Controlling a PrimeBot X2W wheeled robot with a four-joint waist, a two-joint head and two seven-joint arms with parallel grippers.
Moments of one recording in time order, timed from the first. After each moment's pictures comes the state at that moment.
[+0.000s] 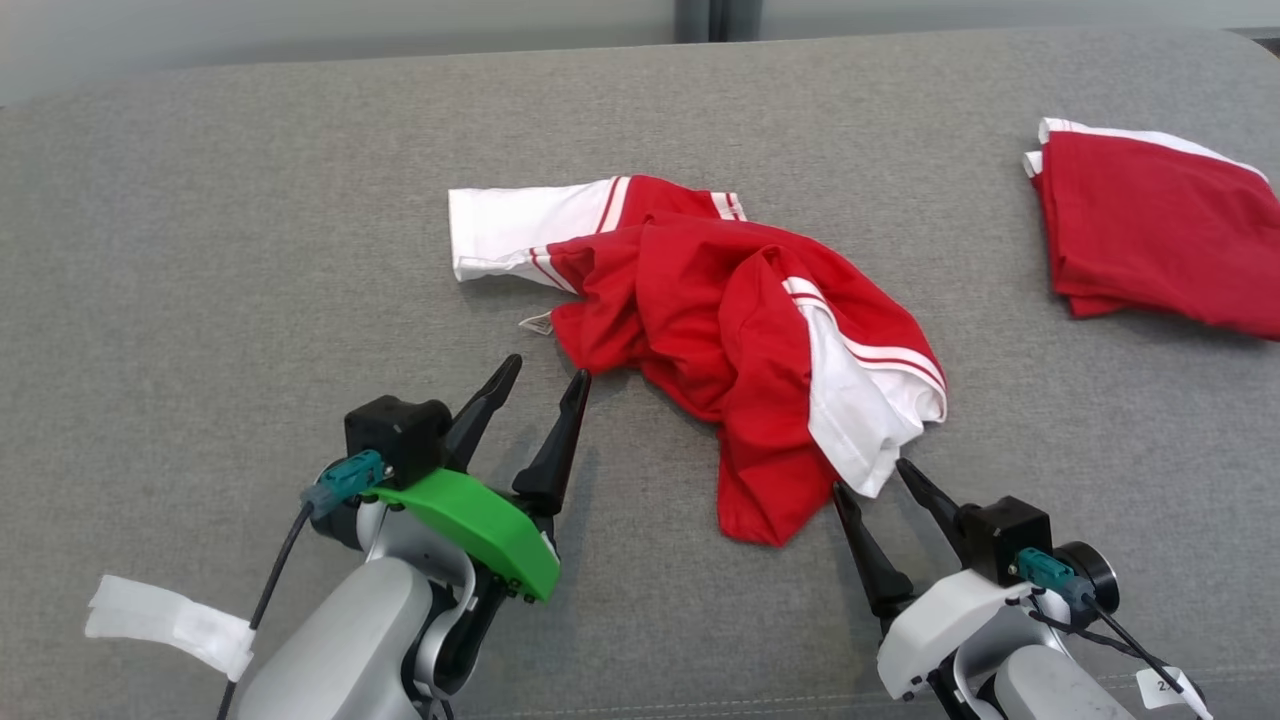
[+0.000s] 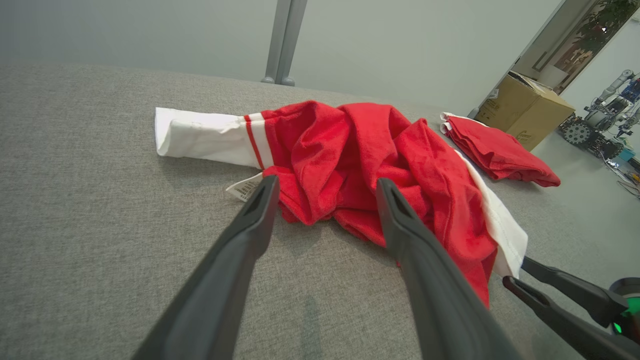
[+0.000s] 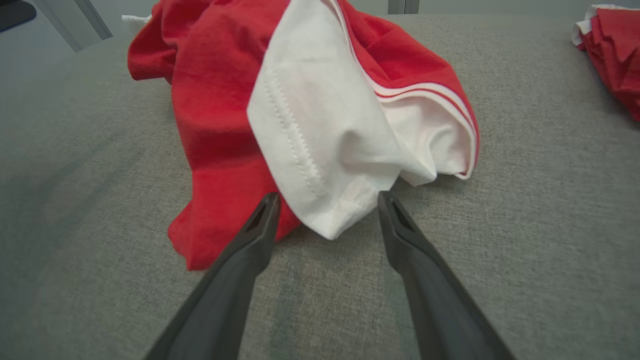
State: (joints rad) left arm -0.39 0.16 -0.70 0.27 -0.76 0.04 -0.20; right arm -0.05 -0.15 0.46 0.28 0.26 -0.05 -0.22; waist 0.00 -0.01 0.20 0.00
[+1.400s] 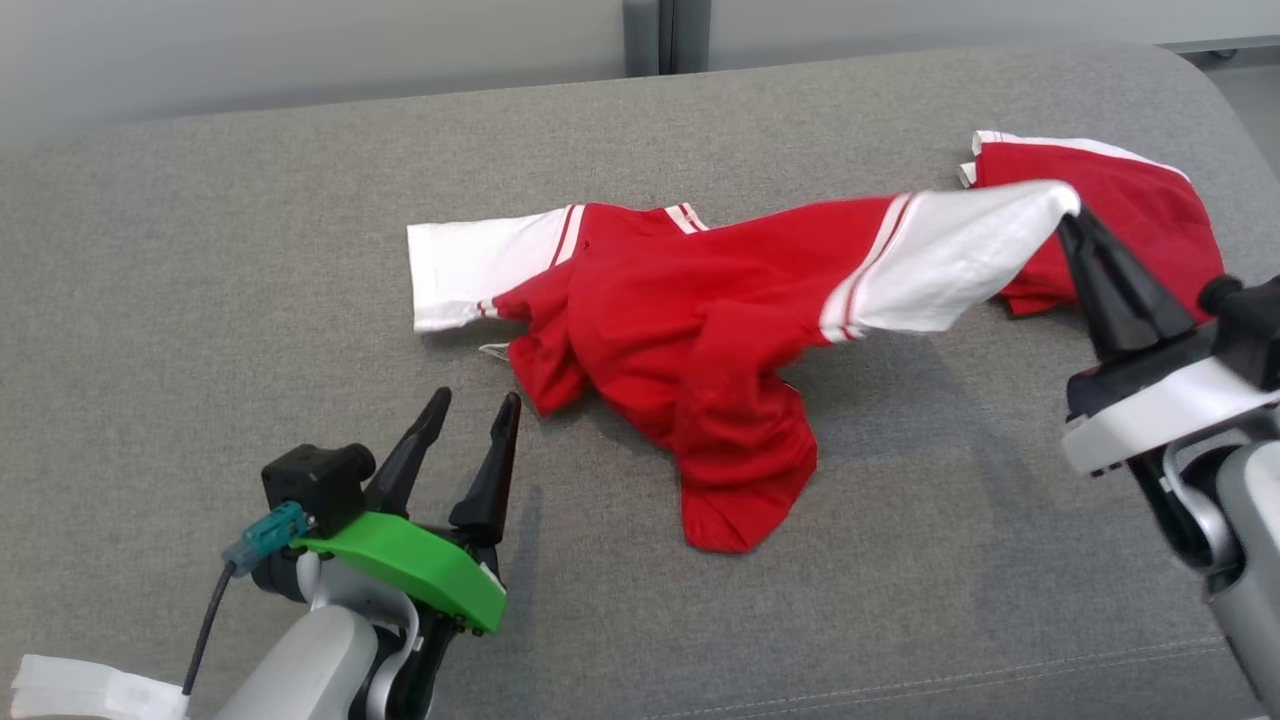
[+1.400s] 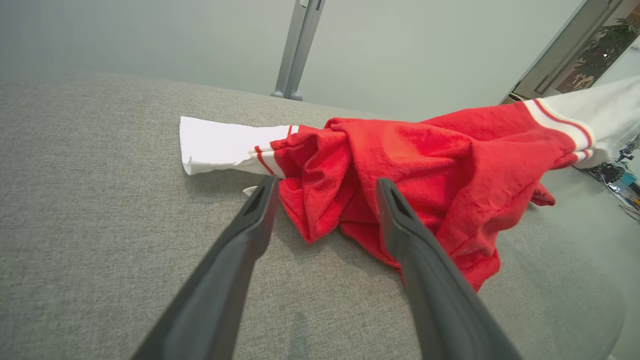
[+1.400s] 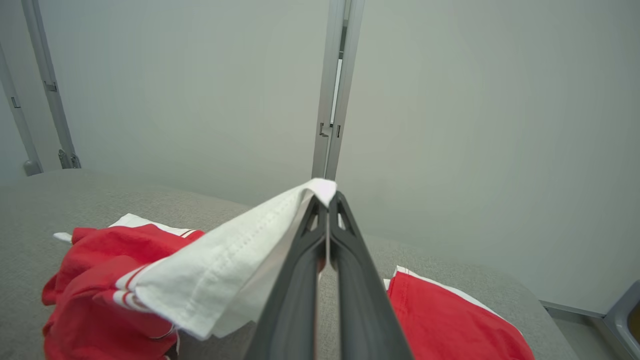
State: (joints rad) left arm -0.26 0.23 -0.61 0.17 -0.80 0.08 -0.23; right arm -0.22 -0.40 0.28 -0.01 0.31 0.02 -0.17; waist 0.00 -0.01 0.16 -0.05
